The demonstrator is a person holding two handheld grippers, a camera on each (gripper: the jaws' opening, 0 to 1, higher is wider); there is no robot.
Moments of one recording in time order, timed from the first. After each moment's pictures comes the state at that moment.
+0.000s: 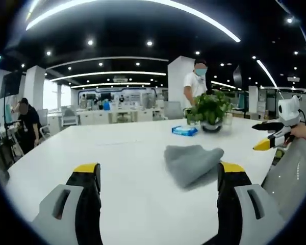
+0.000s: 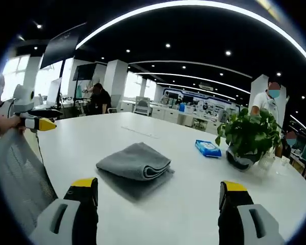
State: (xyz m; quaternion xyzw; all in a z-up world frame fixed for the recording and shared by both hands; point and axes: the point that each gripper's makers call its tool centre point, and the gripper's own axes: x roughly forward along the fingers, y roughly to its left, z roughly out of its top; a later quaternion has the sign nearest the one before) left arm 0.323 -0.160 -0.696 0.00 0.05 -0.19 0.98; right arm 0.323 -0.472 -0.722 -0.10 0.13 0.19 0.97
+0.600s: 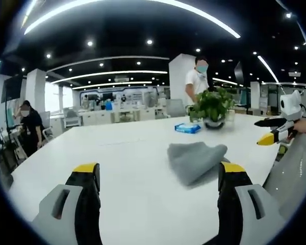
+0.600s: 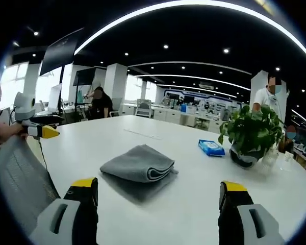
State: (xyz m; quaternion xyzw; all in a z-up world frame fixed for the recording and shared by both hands) left arm 0.325 -0.155 -0.700 0.02 0.05 -0.18 0.98; right arm 0.322 -0.466 -0.723 -0.09 0.13 0.20 0.97
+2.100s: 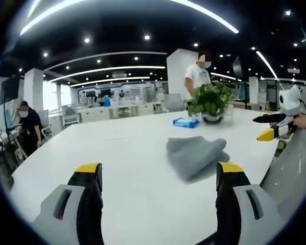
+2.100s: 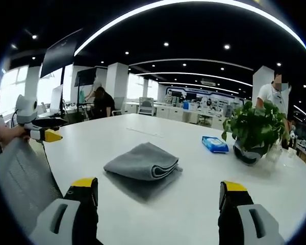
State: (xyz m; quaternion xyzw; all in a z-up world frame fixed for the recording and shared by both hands) left arm 0.324 -0.158 -0.710 0.03 0.08 -0.18 0.98; right arm 0.320 -0.463 -0.727 -0.08 0.14 0.21 0.96
